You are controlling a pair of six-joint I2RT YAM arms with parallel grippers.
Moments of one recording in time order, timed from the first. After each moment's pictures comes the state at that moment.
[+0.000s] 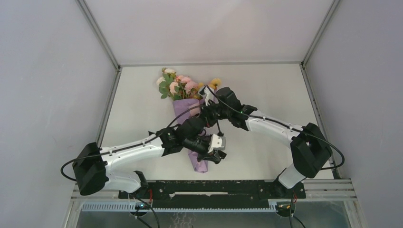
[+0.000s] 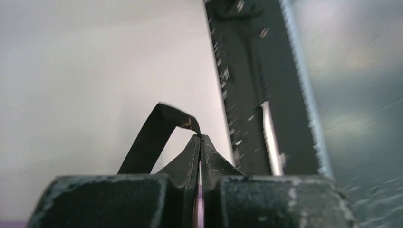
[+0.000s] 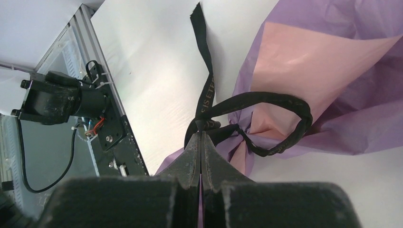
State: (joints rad) left arm -1.02 1.30 0.88 -0.22 0.69 0.27; right arm 0.74 1.57 1.09 -0.08 -0.51 0.28
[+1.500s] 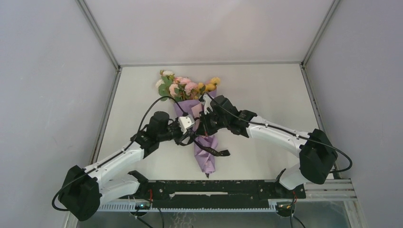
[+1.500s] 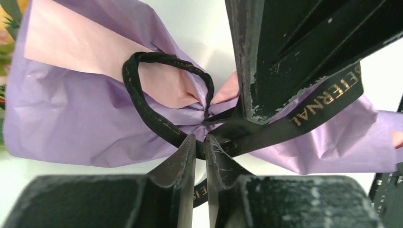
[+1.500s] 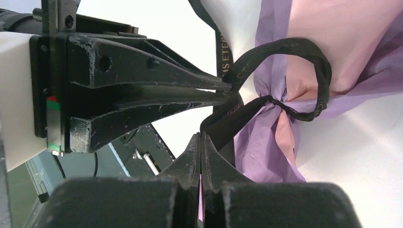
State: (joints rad) left arm -0.59 1.05 0.56 -0.04 0.41 0.34; right arm 0.87 1.50 1.09 -0.29 -0.32 0.48
